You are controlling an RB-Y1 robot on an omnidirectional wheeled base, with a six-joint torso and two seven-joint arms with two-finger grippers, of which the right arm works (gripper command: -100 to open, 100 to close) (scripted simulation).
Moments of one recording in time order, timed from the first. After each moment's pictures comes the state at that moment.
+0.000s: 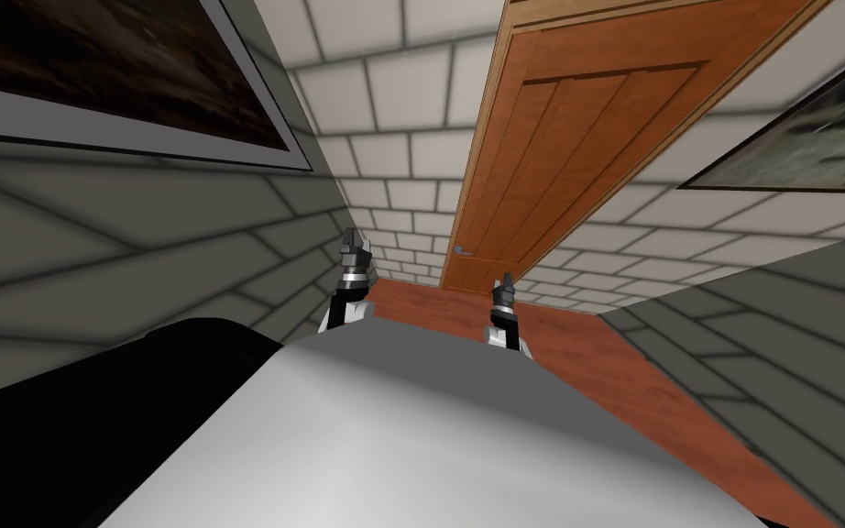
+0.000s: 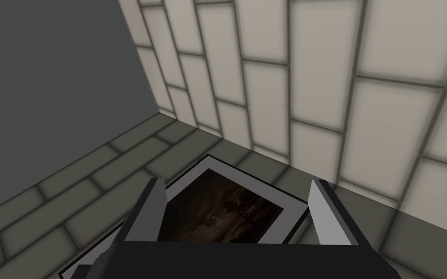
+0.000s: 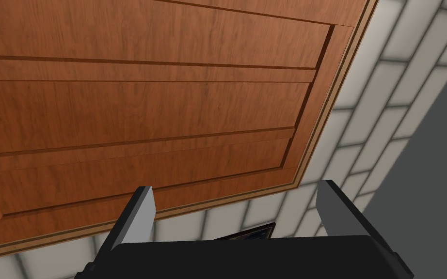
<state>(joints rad) 0.20 -0.12 -0.10 -1.58 -0.06 -0.60 0.06</state>
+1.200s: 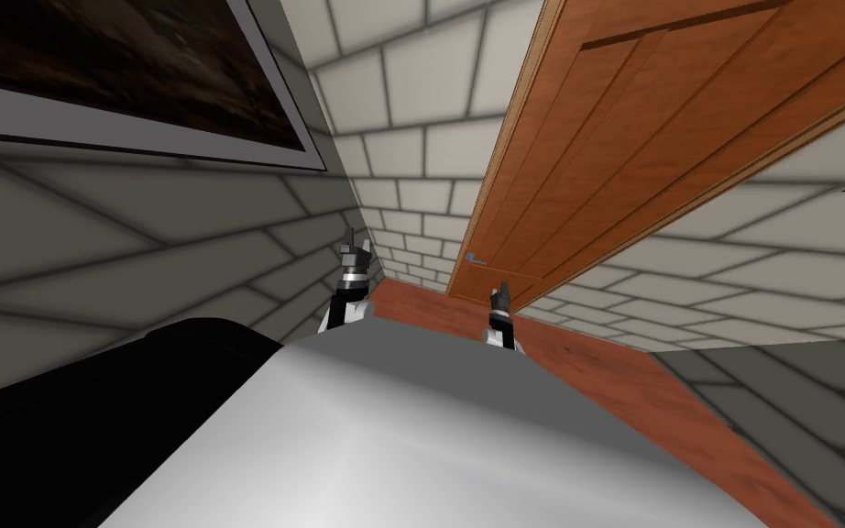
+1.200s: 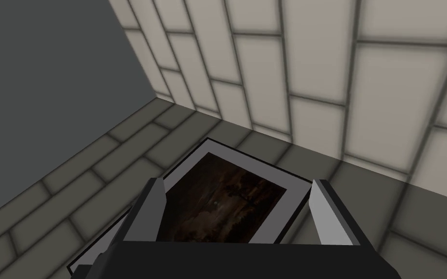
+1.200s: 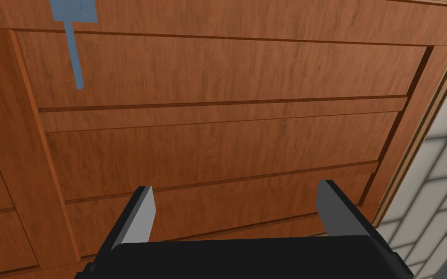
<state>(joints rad) 0.09 -0.15 -0.14 -1.25 -0.11 -0.68 0.03</state>
